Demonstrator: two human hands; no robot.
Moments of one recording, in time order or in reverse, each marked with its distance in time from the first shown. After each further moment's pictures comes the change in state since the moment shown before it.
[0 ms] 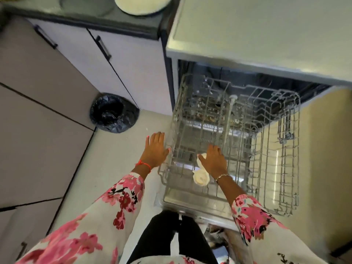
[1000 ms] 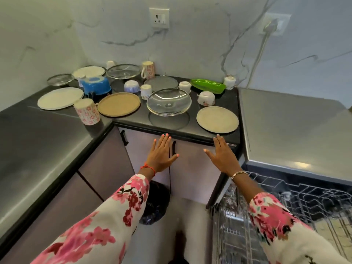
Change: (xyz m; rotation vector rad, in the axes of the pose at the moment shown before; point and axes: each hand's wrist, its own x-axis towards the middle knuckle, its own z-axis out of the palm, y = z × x) left_hand 0.121 -0.265 -0.308 0.035 0.425 0.213; right_hand 0.124 -0.366 -0.177 0.060 0.495 -0.364
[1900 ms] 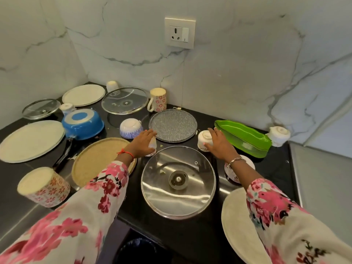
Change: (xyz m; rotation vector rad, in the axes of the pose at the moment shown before) left_hand 0.370 -0.206 -0.087 -0.022 -0.145 -0.134; right_hand 0.470 -0.020 0.008 -0.037 -0.145 -0.160
